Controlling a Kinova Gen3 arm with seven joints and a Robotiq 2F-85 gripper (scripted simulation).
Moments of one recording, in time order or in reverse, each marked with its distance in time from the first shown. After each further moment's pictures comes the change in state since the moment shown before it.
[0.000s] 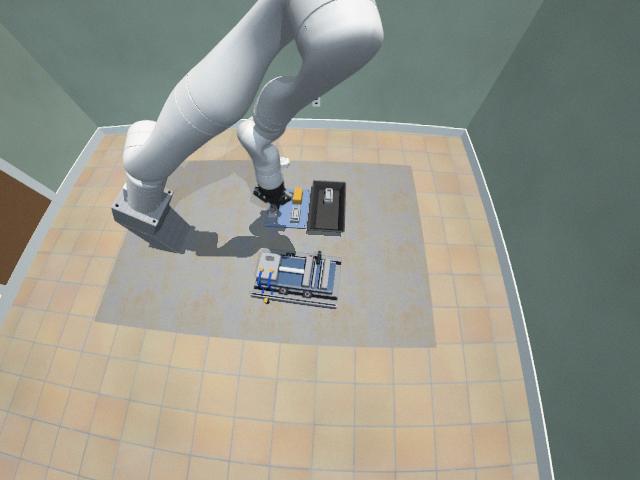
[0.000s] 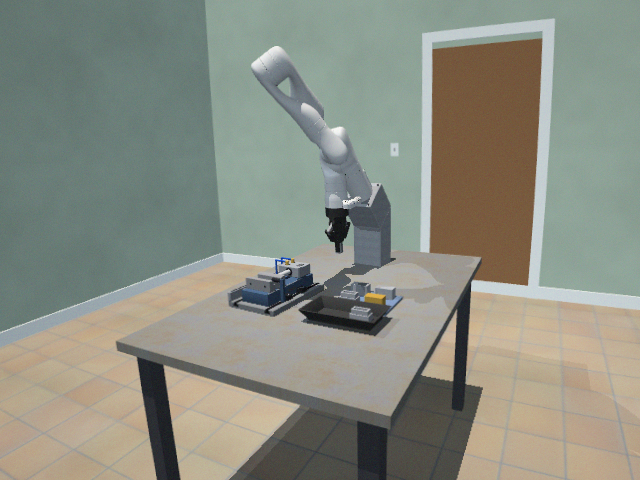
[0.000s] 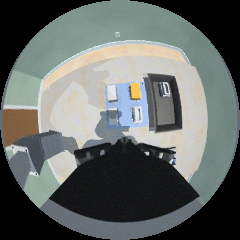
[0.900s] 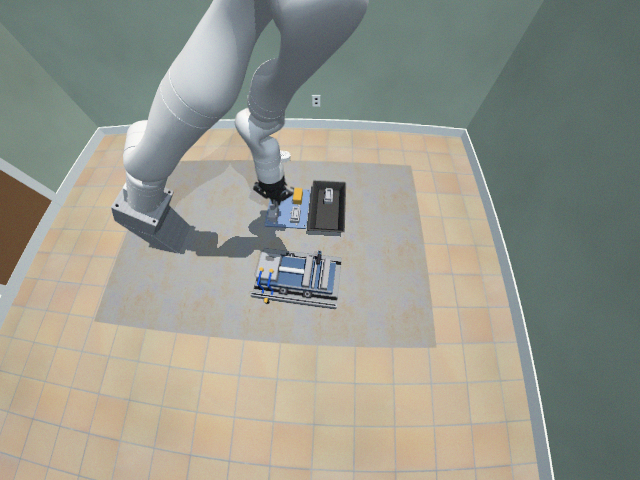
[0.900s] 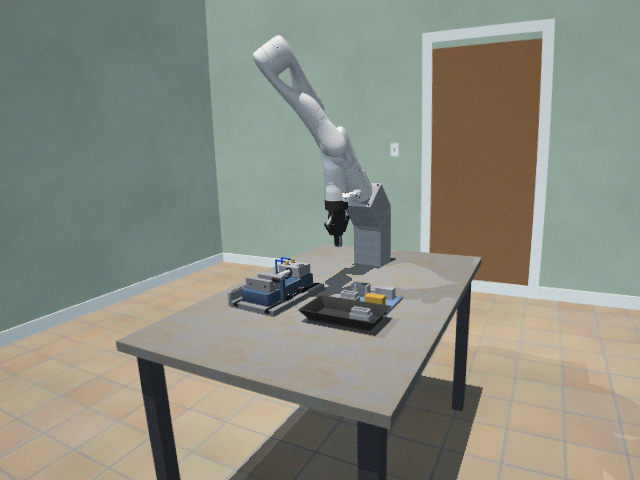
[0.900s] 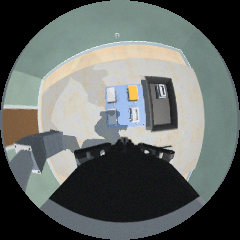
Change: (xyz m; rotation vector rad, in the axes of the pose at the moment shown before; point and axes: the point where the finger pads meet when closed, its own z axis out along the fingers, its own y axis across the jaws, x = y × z) arm 0.001 0.005 -0.024 -0.011 -0.003 -0.003
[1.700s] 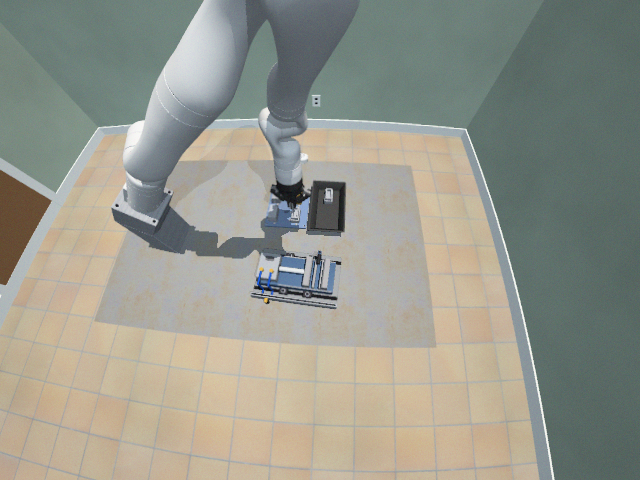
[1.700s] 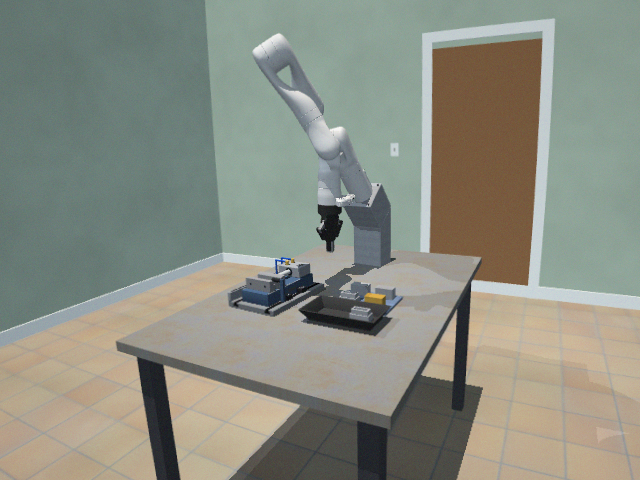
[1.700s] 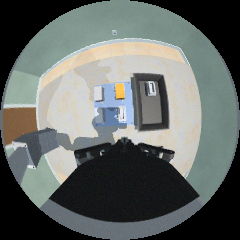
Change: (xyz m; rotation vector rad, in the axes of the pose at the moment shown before) arm 0.001 0.052 0.004 -0.011 -0.036 -0.011
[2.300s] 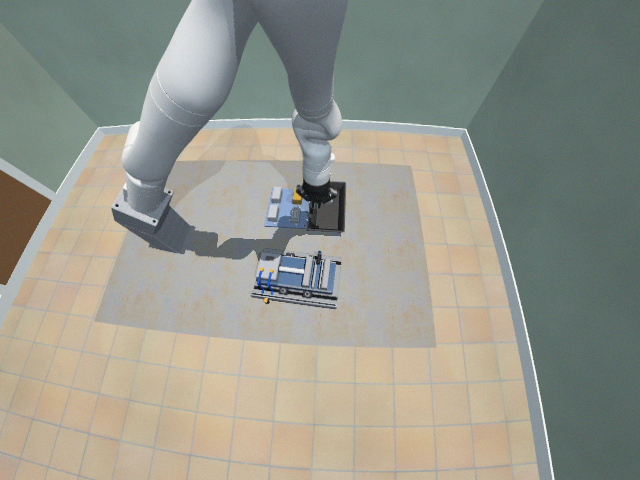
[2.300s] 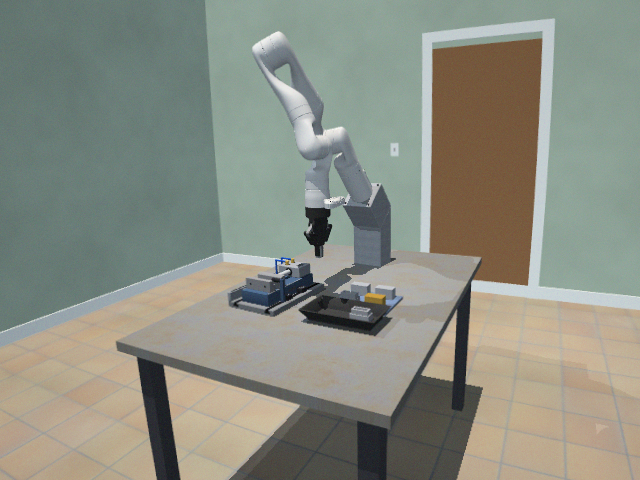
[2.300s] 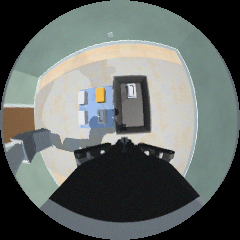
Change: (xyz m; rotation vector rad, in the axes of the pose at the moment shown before) arm 0.009 0.080 -0.006 -0.021 0.021 -0.010
